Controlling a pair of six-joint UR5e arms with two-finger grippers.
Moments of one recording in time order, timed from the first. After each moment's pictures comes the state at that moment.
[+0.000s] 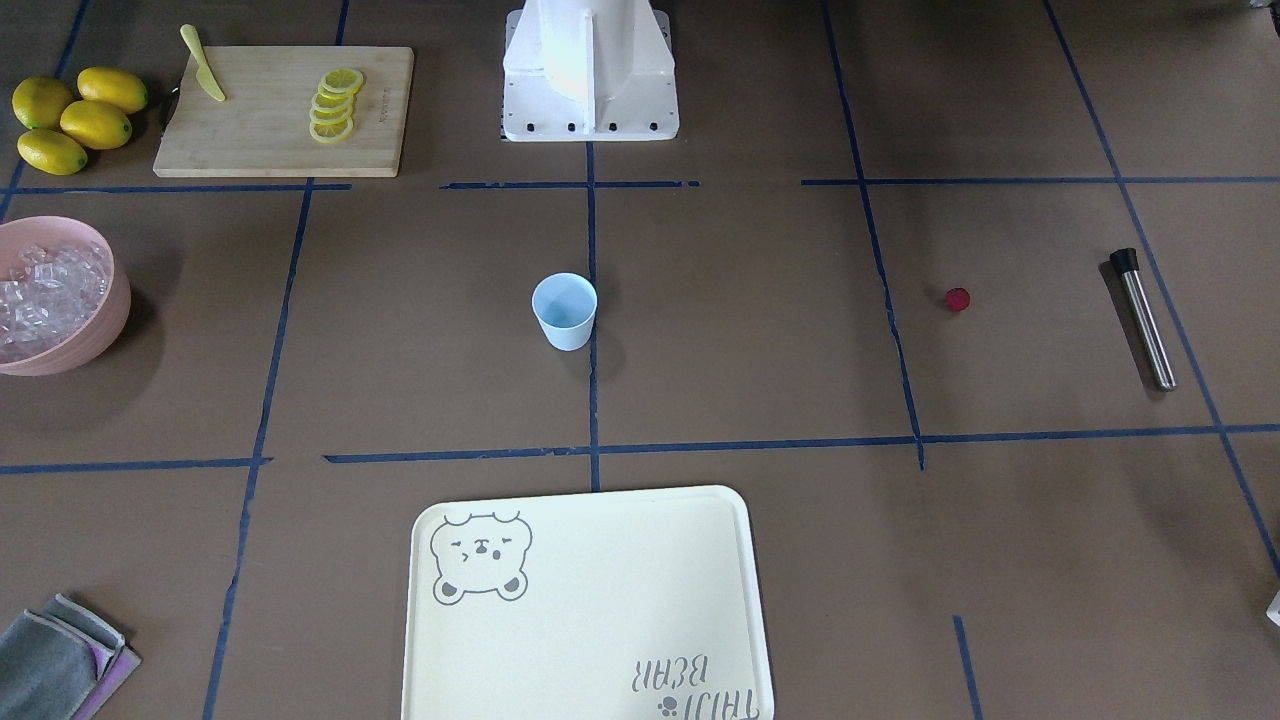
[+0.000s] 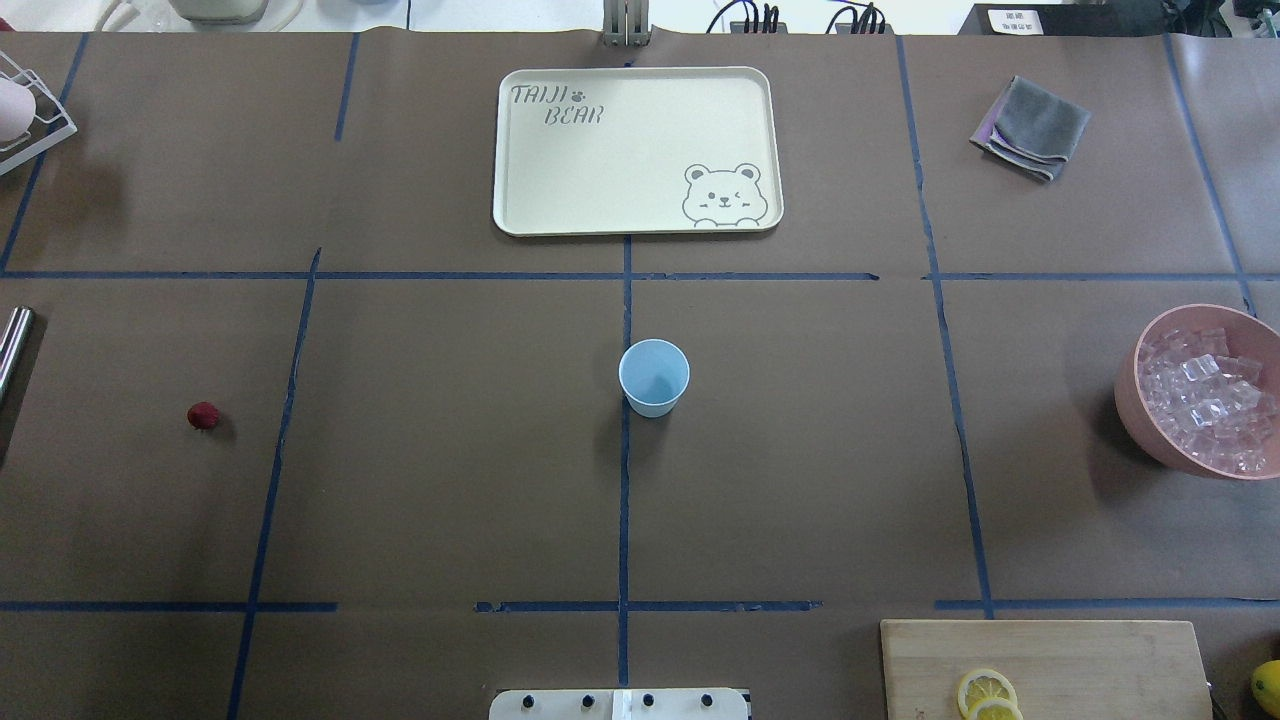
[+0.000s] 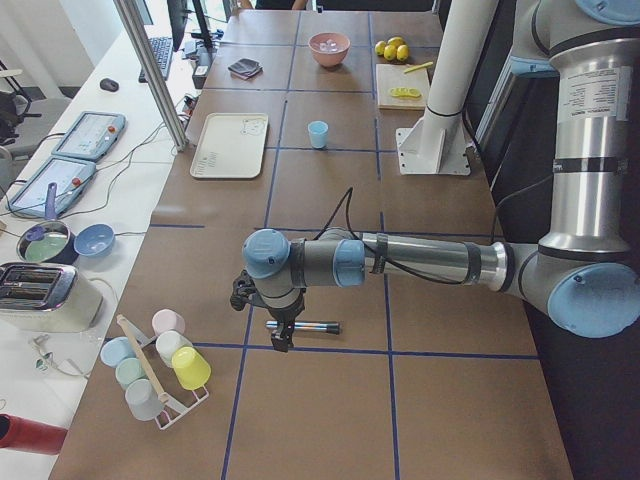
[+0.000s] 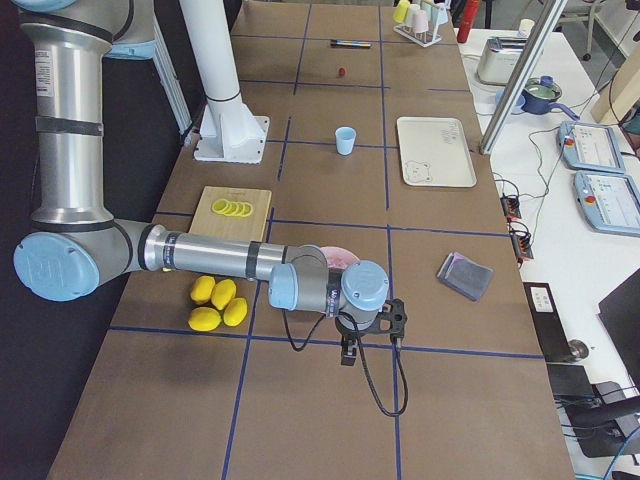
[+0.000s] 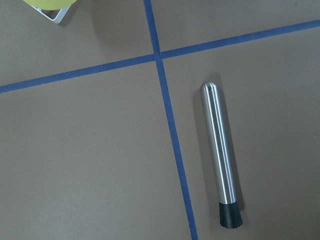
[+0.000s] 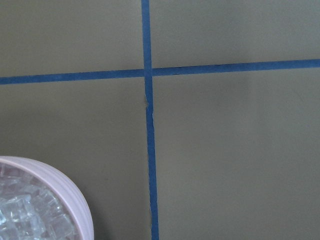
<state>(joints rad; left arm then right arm) -1.53 -1.52 -1.69 -1.44 -2.36 0.23 1.57 -1.63 1.56 -1.53 2.41 0.03</state>
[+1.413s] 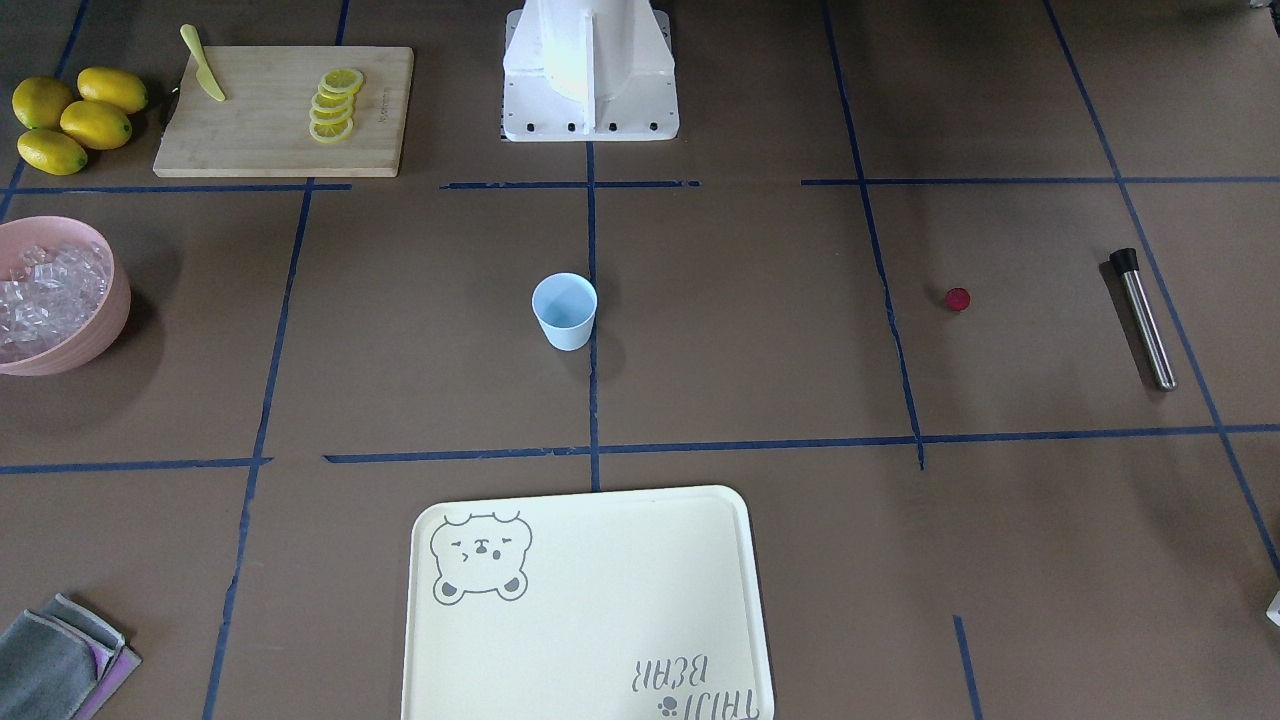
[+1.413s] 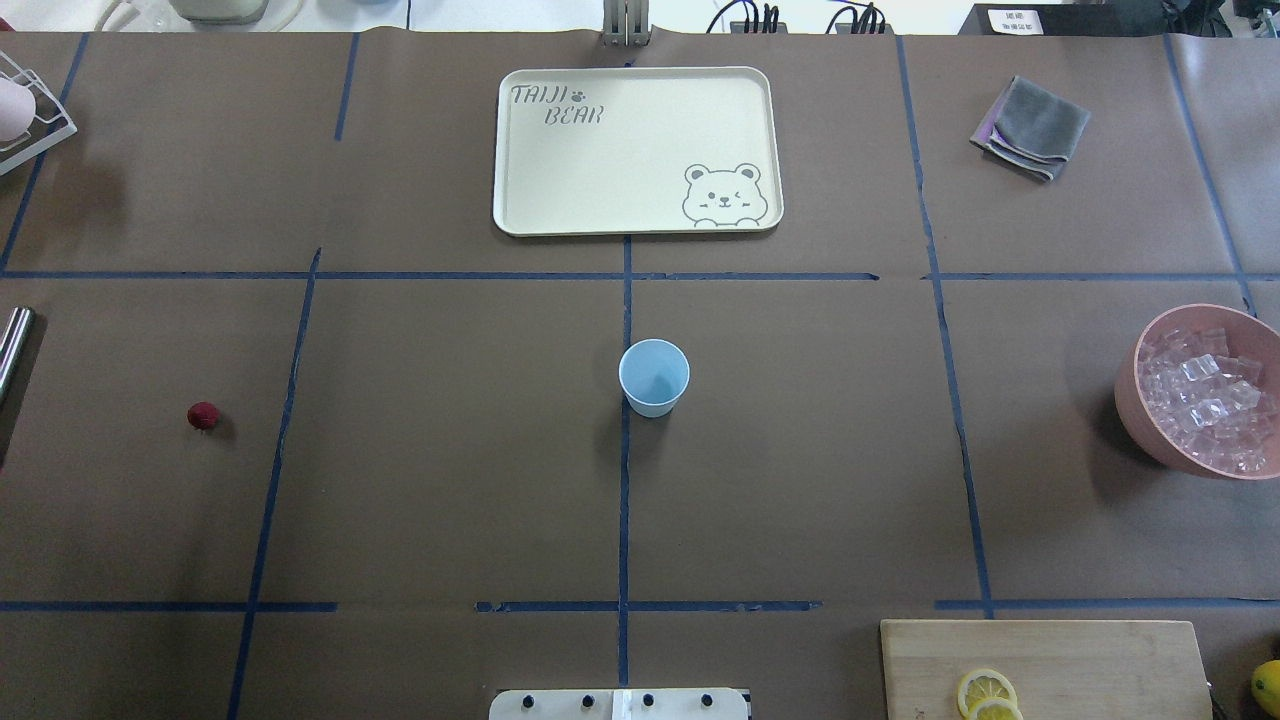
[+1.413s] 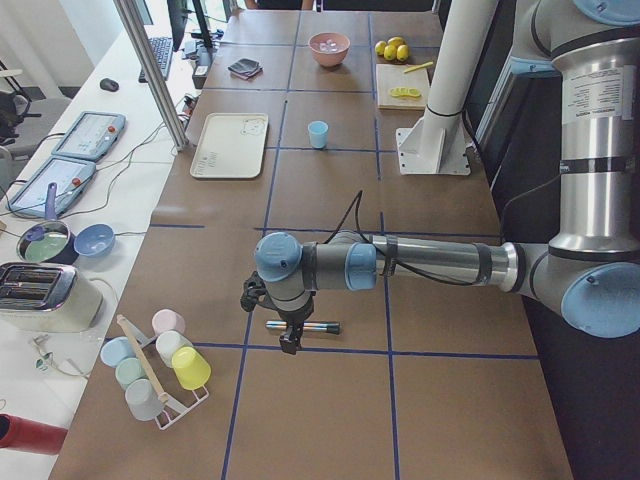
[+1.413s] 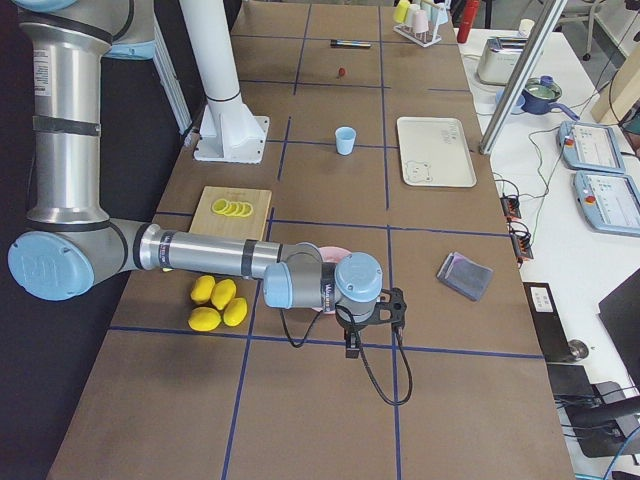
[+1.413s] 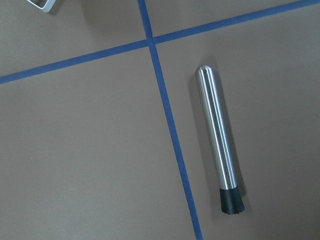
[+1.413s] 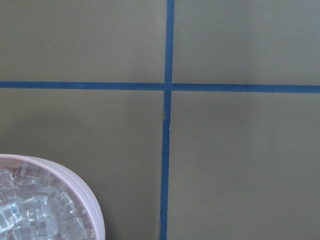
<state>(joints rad) -1.53 -1.48 -1.72 -1.46 -2.36 0.26 1.57 -1.65 1.58 -1.42 2.42 0.03</state>
